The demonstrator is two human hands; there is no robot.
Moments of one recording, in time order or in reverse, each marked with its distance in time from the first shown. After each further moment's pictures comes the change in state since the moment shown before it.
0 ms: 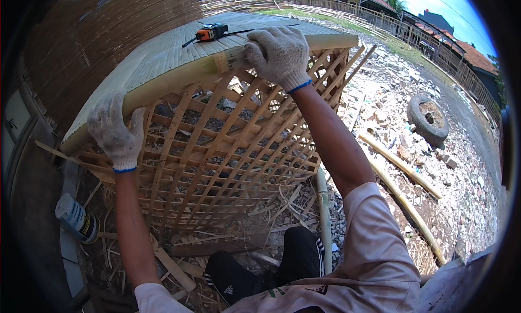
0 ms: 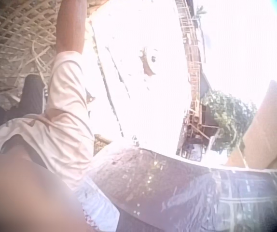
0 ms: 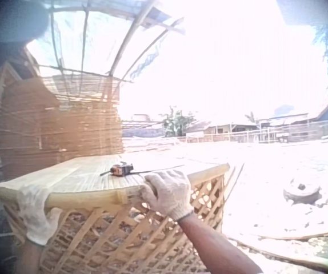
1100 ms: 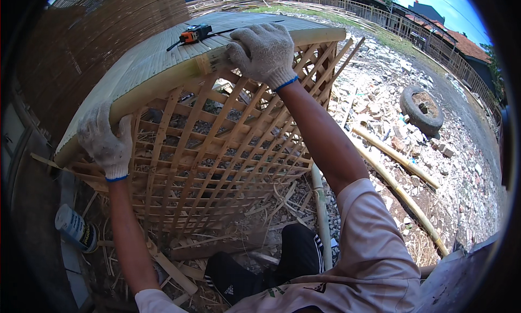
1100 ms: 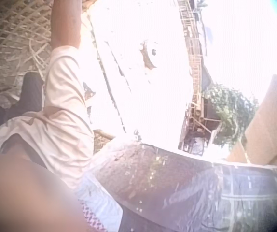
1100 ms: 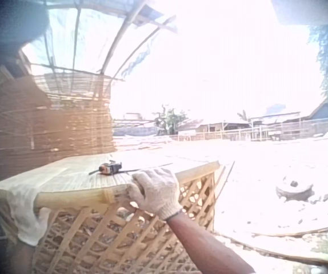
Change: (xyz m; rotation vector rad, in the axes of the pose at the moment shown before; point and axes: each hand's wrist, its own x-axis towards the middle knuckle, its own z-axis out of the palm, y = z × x) left_hand -0.001 0.001 0.001 0.025 0.014 0.016; right_hand 0.000 0.001 0.000 0.010 0.008 -0.002
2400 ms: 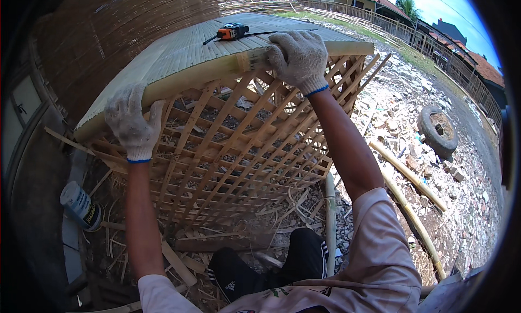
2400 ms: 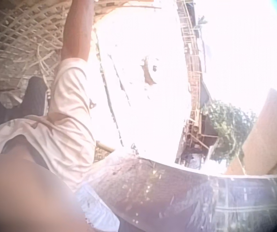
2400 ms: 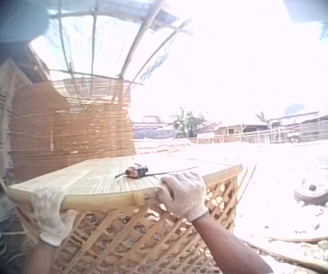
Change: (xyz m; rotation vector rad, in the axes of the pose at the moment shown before) left_hand -0.004 -0.010 -0.004 -0.016 0.021 -0.014; right_hand 0.007 -0.010 0.008 0.036 0.018 -0.010
